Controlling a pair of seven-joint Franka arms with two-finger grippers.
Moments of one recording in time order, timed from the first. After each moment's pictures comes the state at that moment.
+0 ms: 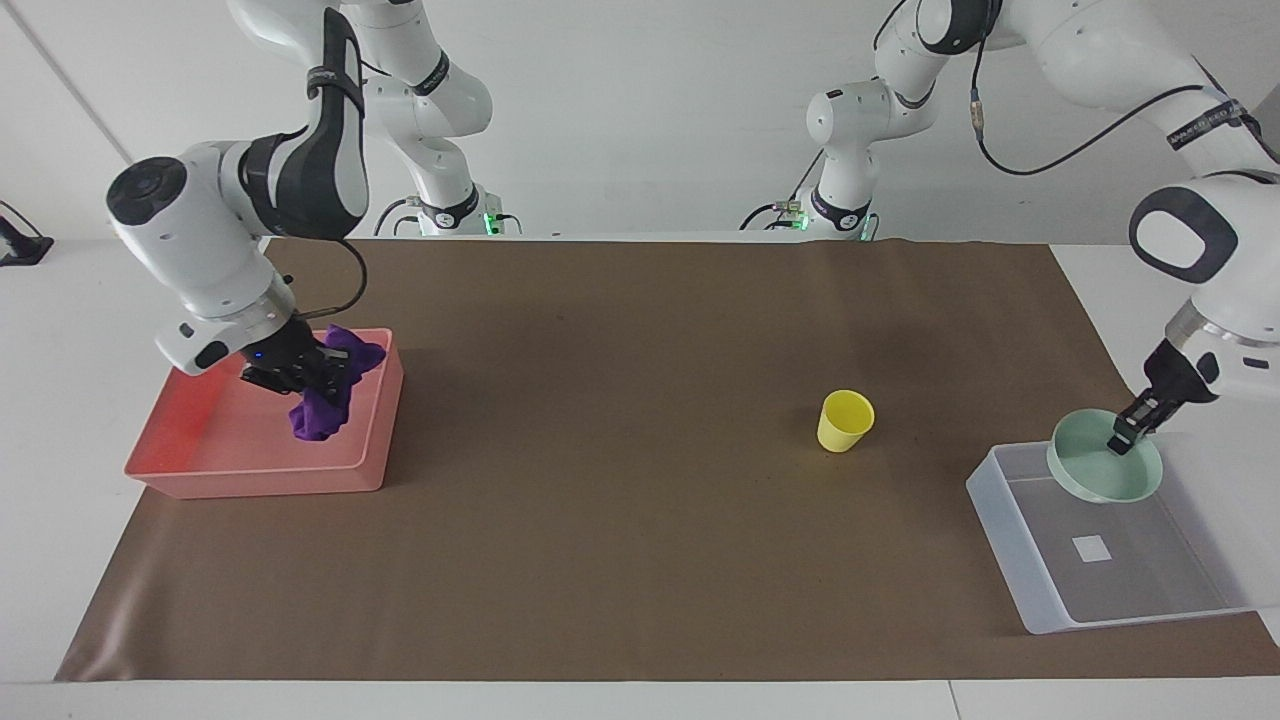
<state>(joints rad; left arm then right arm) 0.13 0.45 0.02 -1.45 -0.07 2.12 -0.23 -0.06 0.13 -0.12 -1.85 0.07 1.98 -0.28</state>
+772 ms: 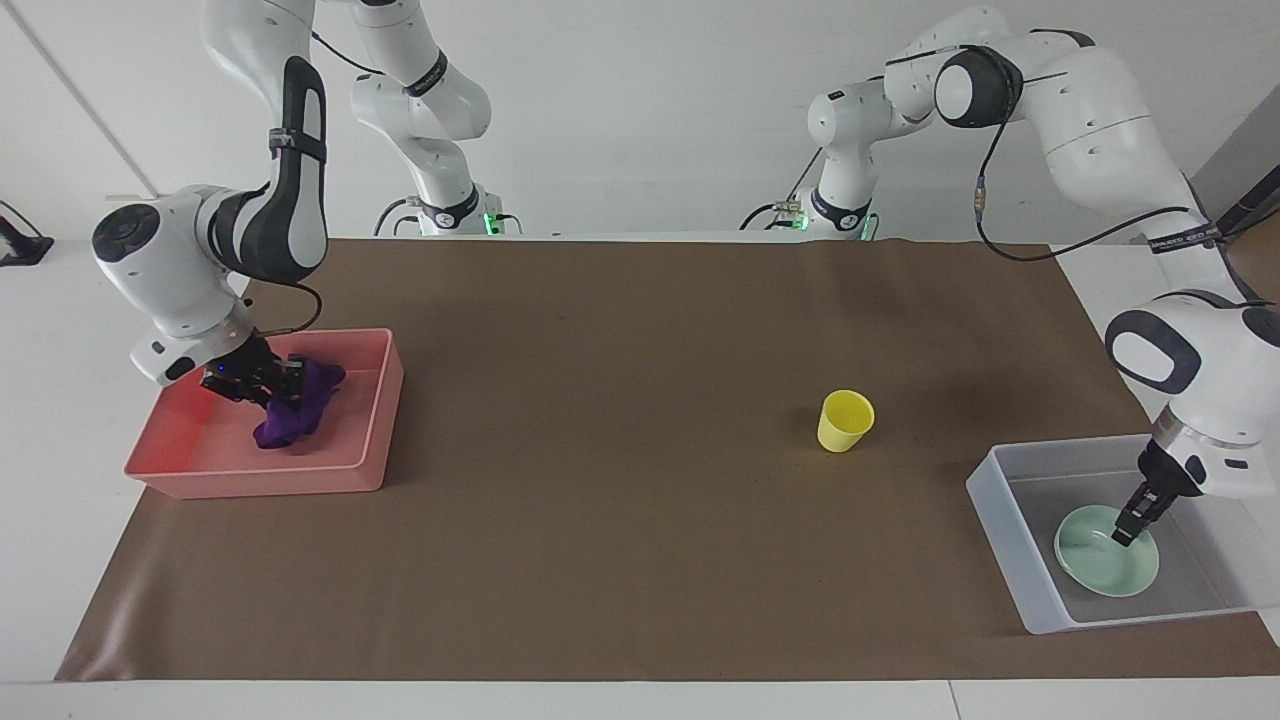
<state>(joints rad) 0.16 0.62 0.01 -1.48 -0.08 2.40 -0.23 -0.16 0.12 -0.11 -2.08 0.04 2.21 -0.40</state>
